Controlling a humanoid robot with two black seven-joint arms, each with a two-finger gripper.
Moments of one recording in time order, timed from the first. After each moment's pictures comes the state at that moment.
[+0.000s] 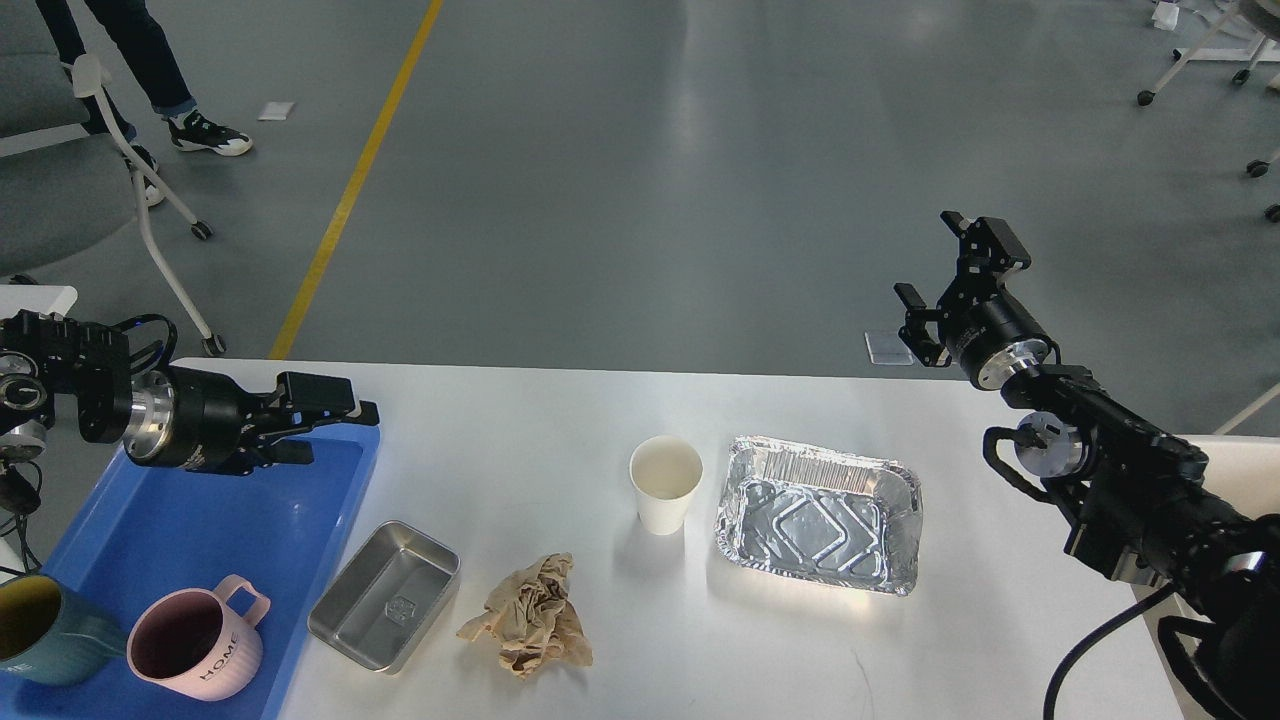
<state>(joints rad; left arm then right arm) -0.81 0.79 -0.48 -1.20 0.94 -0.62 -0.07 0.85 -0.21 0.45 0.38 0.04 0.34 0.44</state>
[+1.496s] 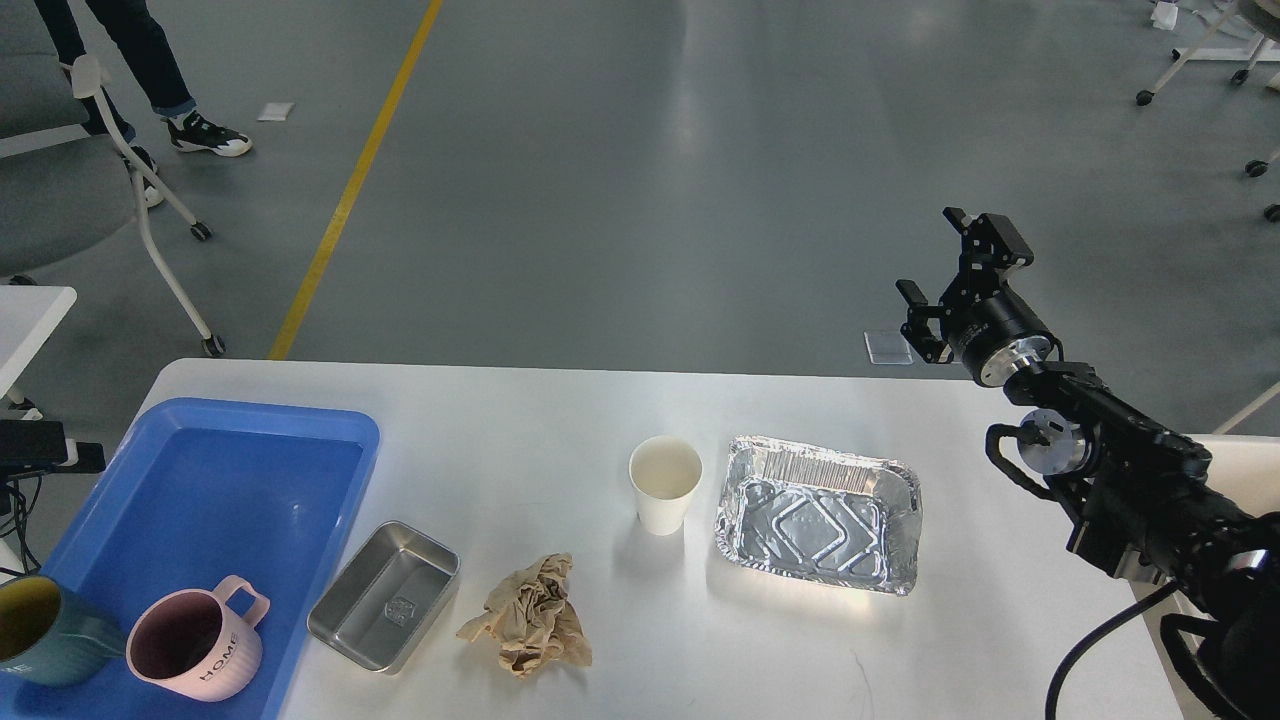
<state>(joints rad) -0.59 1.48 -0.54 -1.52 0.89 -0.72 -0.03 0.85 -0.21 0.45 0.38 0.04 0.35 0.44</state>
